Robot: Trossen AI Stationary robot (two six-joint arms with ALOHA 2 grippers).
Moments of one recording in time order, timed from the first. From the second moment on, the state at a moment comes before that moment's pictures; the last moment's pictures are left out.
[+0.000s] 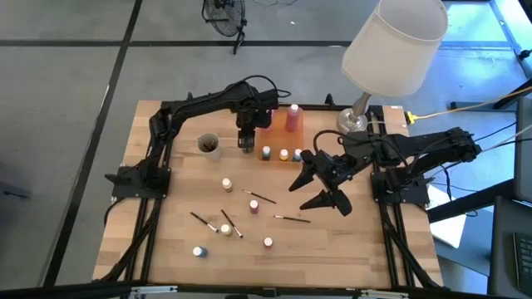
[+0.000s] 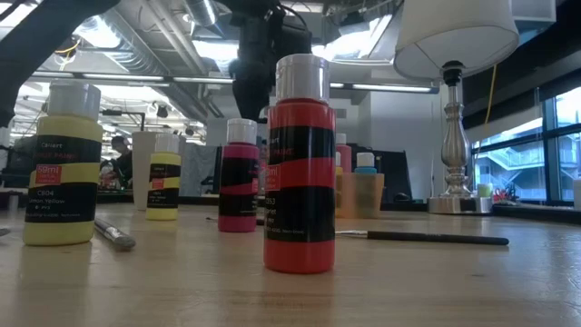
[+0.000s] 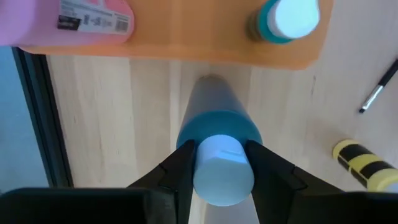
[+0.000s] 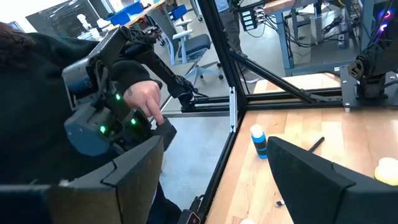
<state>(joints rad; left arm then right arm) 0.43 2.05 1.98 -1.46 -0.04 0.35 0.24 1.29 1.34 -0.28 -0.33 0.34</state>
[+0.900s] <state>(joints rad) 0.37 1.82 1.98 -1.44 -0.25 0.40 0.24 1.29 1.33 -0.23 -0.31 0.33</state>
